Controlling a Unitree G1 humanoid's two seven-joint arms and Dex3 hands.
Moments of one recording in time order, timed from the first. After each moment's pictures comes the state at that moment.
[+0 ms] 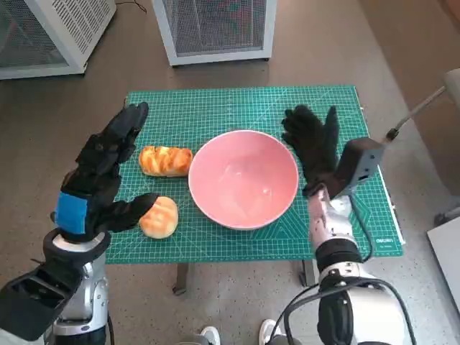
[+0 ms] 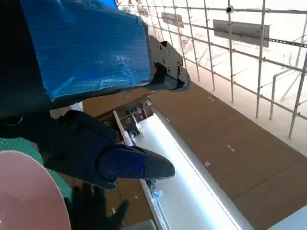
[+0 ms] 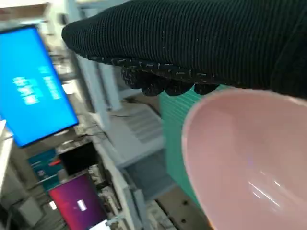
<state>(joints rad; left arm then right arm) -0.20 0.23 0.18 -0.17 -0.21 -0.42 -0.28 -0.97 -0.05 -0.38 1.28 0.17 -0.51 0.27</state>
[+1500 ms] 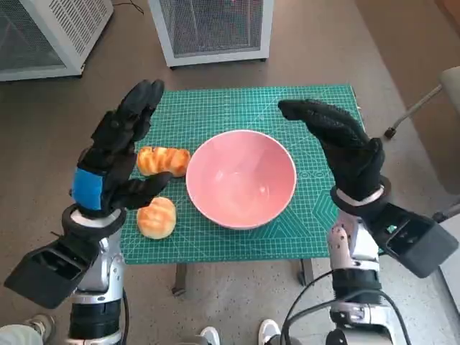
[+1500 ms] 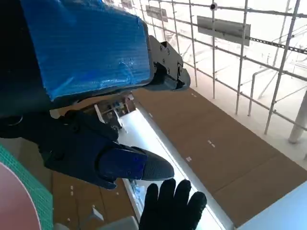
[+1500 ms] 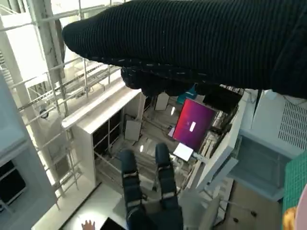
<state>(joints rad) -0.37 0.20 0.15 0.02 -0.21 -0.53 -0.30 -0.65 -0.06 -0.17 0.45 0.40 -0.71 0.76</state>
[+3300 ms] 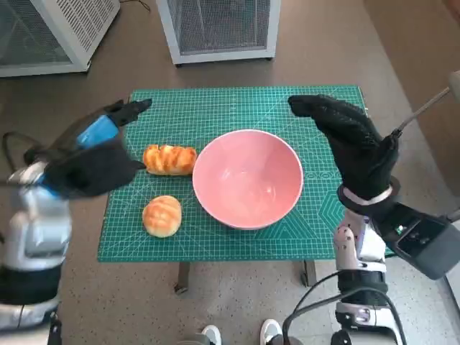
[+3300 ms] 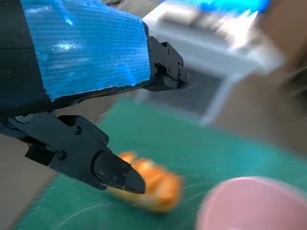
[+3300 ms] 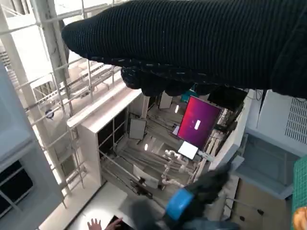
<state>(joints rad) -0.72 0.63 -0.15 0.15 0.60 0.44 -0.60 -0.65 -0.07 -0.17 0.45 0.44 -0.71 0.74</state>
